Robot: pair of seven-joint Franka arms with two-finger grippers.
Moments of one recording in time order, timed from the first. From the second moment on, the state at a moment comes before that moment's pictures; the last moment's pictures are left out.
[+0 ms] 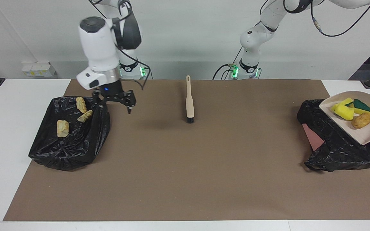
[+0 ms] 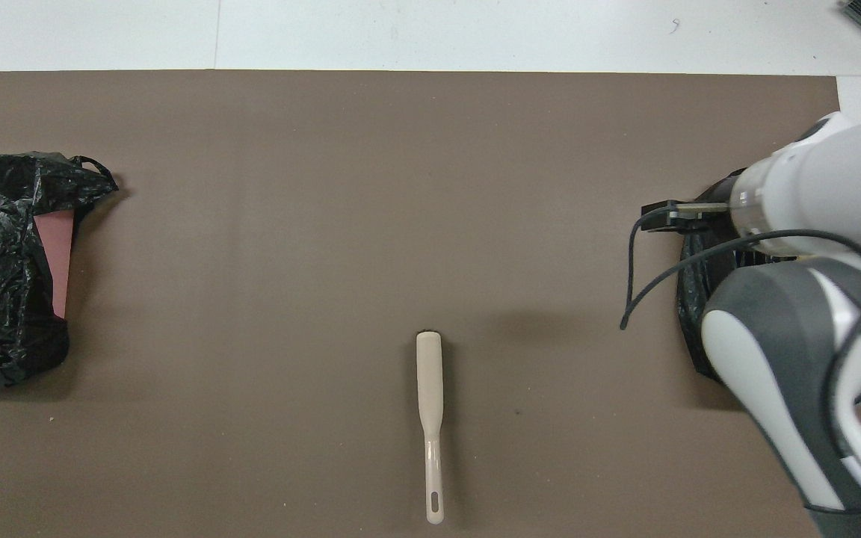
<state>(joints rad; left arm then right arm) 0.53 0.28 -0.04 -1.34 0.24 1.75 1.77 0.09 0.02 0.03 -1.75 -0.07 1.89 0.21</state>
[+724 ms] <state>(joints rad) 0.43 0.32 -0.06 -1.38 0.59 1.93 1.71 0.10 -0.09 -0.08 -1.59 -0.06 1.54 0.12</state>
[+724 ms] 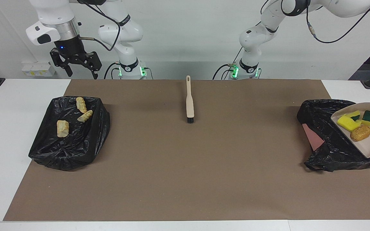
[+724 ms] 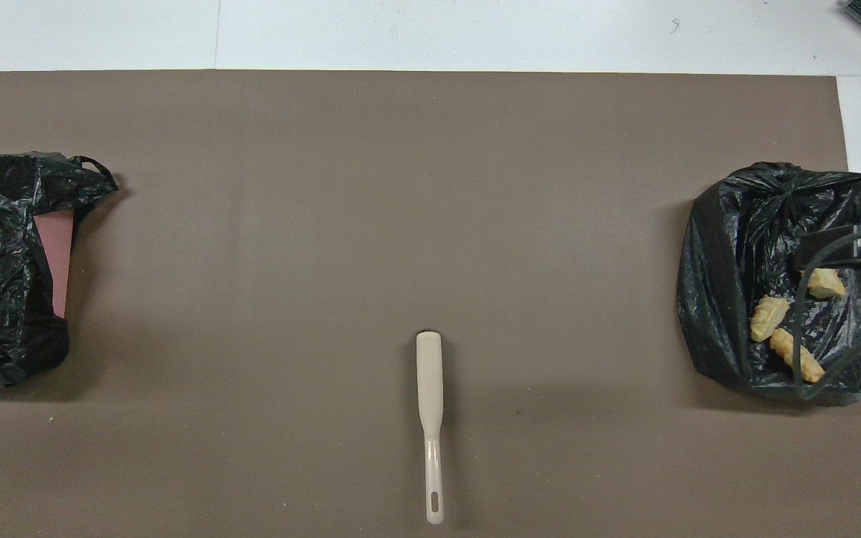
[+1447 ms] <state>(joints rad) 0.32 0.25 -0.06 -1.57 1.13 1.90 1.47 0.10 -0.09 -0.09 -1.59 -0.06 1.56 0.12</state>
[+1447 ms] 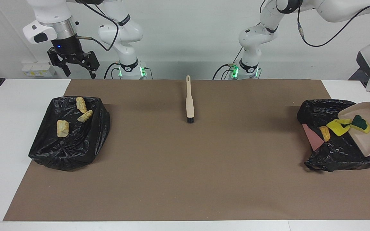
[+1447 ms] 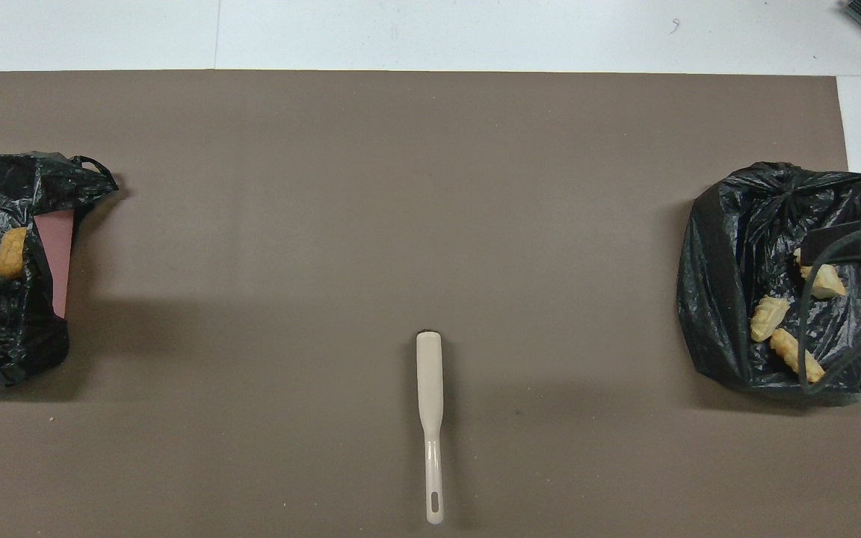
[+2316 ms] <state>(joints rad) 0.26 0.13 -0.07 -1.57 1.20 1.83 1.55 0.10 -0.10 -0.09 -1.60 -0.05 1.56 0.12</state>
